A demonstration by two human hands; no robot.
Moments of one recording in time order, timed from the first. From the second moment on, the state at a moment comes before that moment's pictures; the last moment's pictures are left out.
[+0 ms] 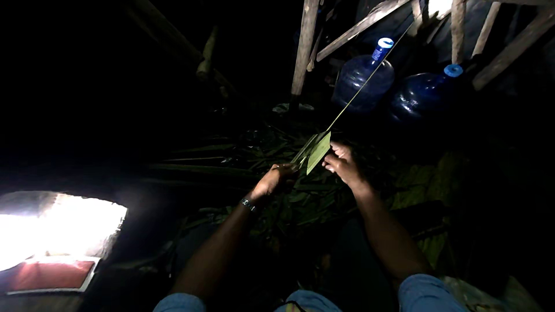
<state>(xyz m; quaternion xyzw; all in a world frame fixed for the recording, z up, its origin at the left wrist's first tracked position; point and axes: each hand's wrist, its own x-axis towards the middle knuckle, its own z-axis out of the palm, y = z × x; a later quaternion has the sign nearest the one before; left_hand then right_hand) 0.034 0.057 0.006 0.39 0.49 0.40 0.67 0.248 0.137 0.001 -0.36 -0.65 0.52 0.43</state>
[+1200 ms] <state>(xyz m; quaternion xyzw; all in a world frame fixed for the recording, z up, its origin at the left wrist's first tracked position) 0.028 0.064 -0.026 0.14 0.22 0.34 0.91 0.236 0.131 -0.002 -0.31 -0.60 0.61 0.42</state>
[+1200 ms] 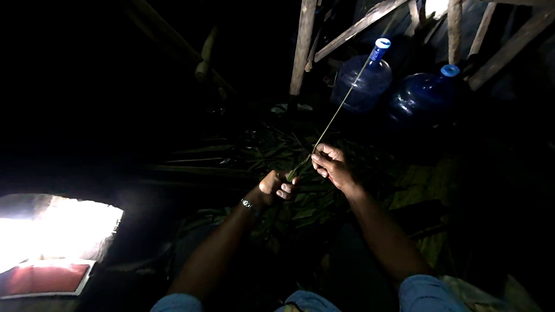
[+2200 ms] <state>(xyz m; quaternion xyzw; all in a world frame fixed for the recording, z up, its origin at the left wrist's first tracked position) 0.025 0.087 -0.041 0.19 0.44 0.70 0.54 0.209 0.100 0.002 -0.42 -0.45 0.75 0.24</state>
